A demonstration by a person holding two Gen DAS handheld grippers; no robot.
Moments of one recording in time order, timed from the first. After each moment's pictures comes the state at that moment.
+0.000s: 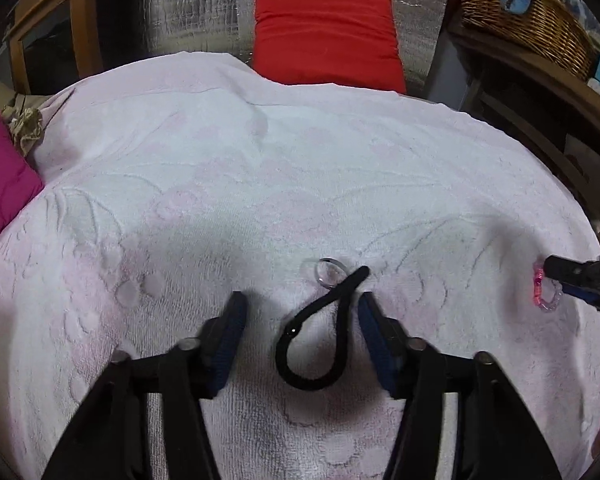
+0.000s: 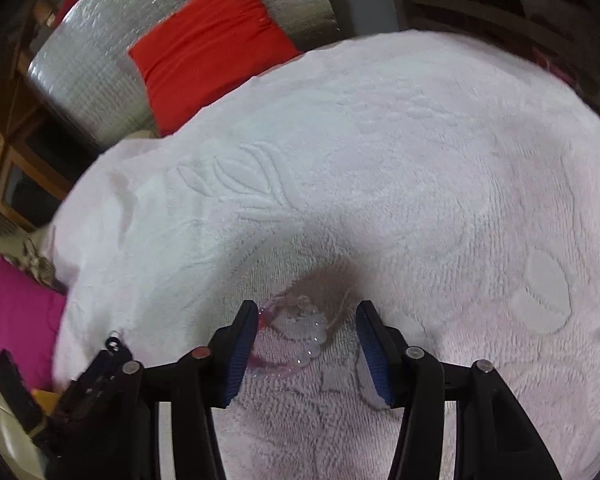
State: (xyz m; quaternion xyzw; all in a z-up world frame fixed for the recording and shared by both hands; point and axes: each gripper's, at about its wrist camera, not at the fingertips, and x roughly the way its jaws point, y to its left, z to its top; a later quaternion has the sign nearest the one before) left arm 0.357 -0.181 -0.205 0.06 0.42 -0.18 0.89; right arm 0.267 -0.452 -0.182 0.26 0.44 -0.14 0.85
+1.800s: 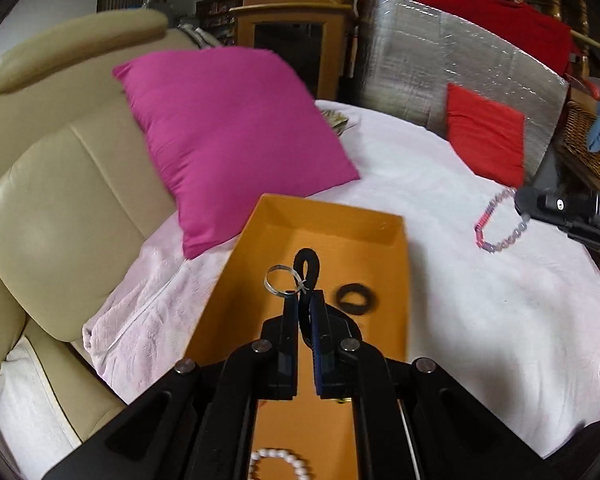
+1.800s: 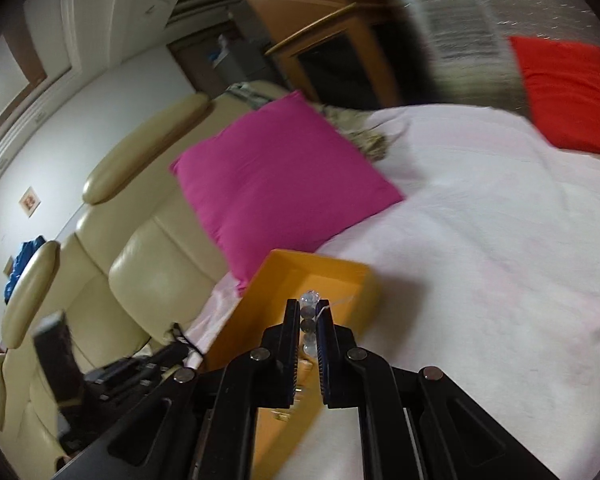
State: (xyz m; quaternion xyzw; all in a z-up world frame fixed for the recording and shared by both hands) left arm 0.174 0.238 -0.089 -0.04 0.36 0.01 0.93; right arm 0.241 0.007 -0.026 0.13 0.38 0.29 0.87
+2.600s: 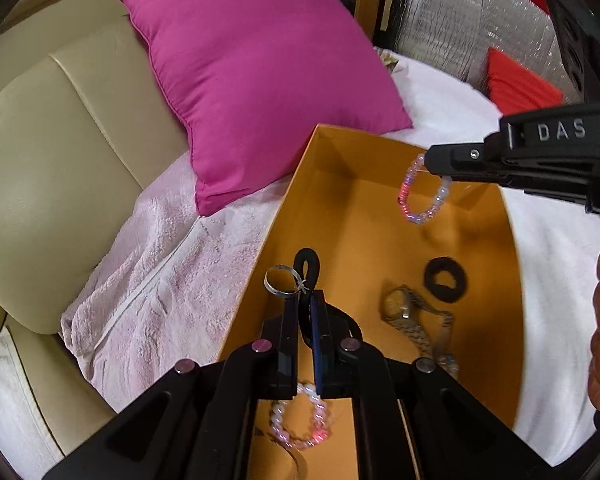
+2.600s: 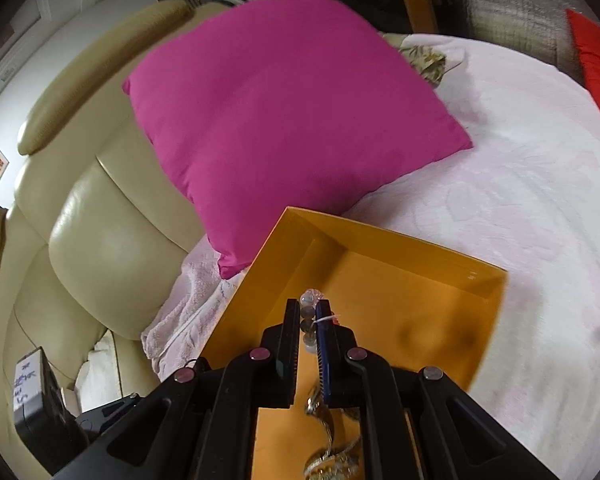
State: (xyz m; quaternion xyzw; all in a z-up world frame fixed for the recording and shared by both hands) left arm 0.241 0.289 -0.168 -0.04 0.44 0.04 0.90; right arm 0.342 0.155 -0.110 0.05 0.49 0.25 0.83
